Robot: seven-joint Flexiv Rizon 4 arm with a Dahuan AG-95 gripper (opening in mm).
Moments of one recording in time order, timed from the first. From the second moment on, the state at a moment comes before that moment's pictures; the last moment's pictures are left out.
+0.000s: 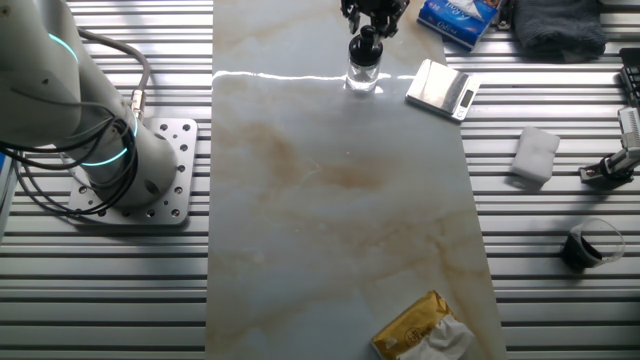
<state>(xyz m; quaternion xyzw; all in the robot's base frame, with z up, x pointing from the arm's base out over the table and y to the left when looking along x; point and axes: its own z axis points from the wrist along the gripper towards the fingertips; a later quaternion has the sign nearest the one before) 0.444 0.211 0.140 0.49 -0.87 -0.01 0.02</state>
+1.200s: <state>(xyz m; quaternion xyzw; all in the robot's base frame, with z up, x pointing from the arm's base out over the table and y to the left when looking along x) 0.443 0.211 0.140 0.53 -0.85 0.00 0.01</state>
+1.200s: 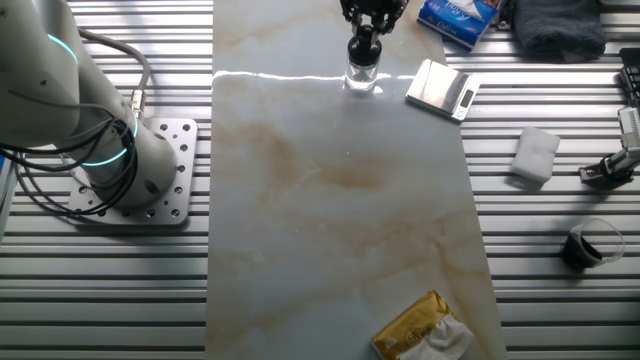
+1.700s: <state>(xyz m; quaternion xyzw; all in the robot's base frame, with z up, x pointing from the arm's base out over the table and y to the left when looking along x) 0.443 0.211 0.140 0.51 -0.86 0.00 0.01</state>
